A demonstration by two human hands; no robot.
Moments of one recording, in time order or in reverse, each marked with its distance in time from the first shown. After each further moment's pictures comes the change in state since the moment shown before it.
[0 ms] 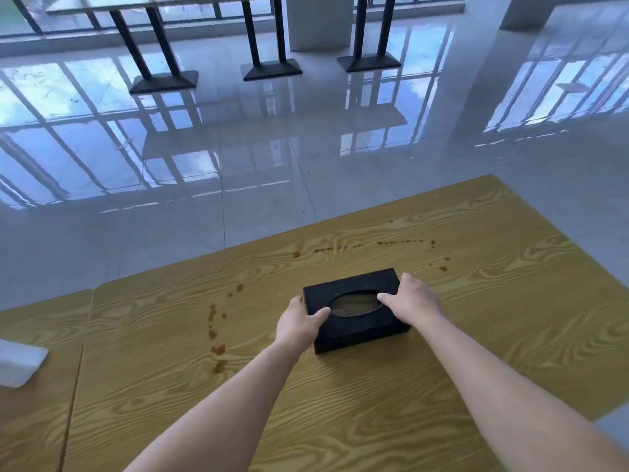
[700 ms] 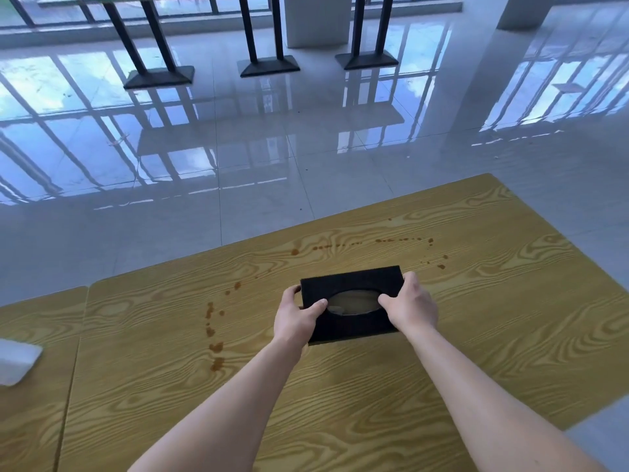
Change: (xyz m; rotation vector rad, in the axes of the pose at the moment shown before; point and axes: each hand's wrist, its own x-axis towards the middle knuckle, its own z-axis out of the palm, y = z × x) left_hand 0.015 -0.017 0.006 -0.395 0.046 -0.004; right_hand -0.022 -0.003 0.014 0.225 0.148 0.066
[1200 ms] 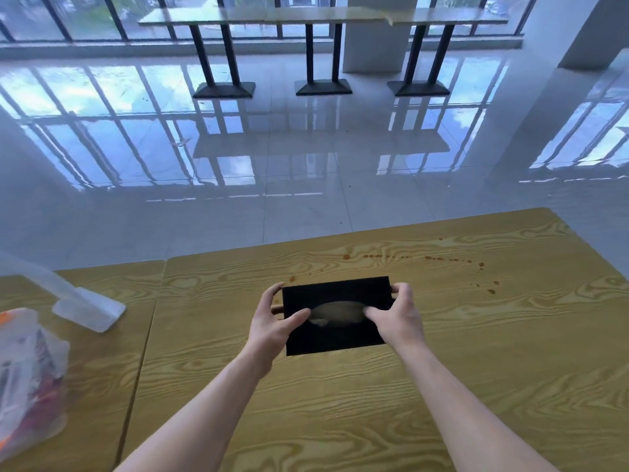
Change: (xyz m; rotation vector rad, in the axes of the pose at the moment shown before) left_hand -0.050 -0.023 -0.139 -0.182 0.052 0.144; right_hand -0.080 -0.072 0.041 0.396 -0.159 -0.157
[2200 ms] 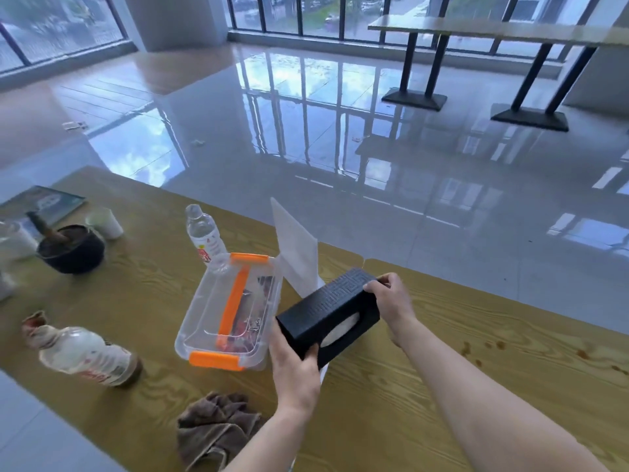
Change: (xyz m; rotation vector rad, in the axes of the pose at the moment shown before) left_hand -0.068 -0.062 -0.263 0.007 0.876 0.143; right_hand -0.071 -0.214 0.336 0.154 -0.567 -0.157
